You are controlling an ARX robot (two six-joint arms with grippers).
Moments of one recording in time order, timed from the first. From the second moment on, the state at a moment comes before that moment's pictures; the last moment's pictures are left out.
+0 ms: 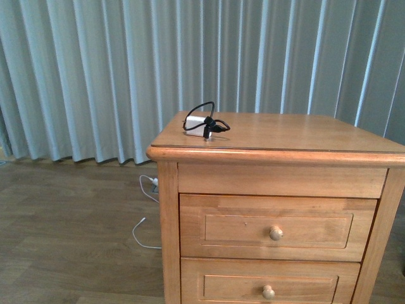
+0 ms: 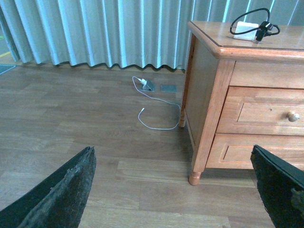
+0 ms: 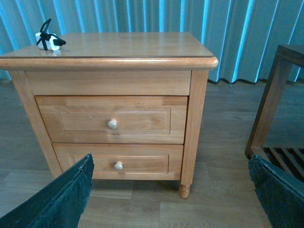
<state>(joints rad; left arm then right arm) 0.00 0.00 0.01 -0.01 0.00 0.00 0.00 0.00 0.01 0.00 0.00 0.00</state>
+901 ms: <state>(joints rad) 0.00 0.00 0.01 -0.01 0.00 0.00 0.00 0.00 0.01 0.00 0.00 0.00</state>
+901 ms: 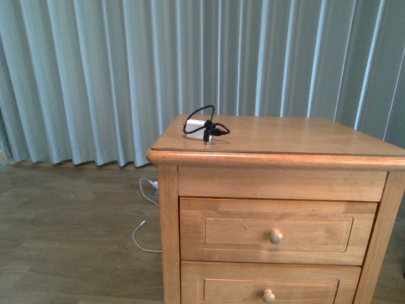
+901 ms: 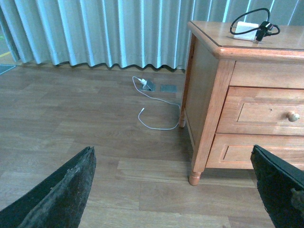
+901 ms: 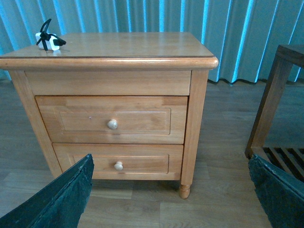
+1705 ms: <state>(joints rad) 0.00 0.00 0.01 -0.01 0.00 0.00 0.21 1.01 0.24 0.49 0.09 -0.09</state>
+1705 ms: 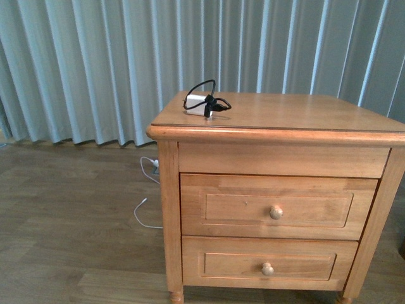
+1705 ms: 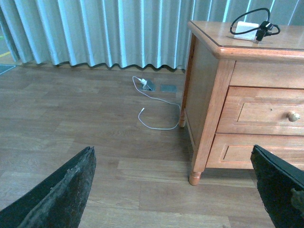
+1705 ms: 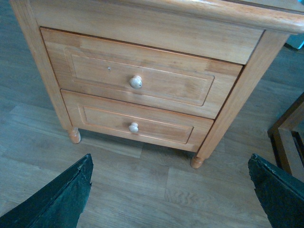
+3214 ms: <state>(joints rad) 0.00 0.00 0.01 -0.01 0.00 0.00 0.33 2.27 1.22 0.63 0.24 0.13</state>
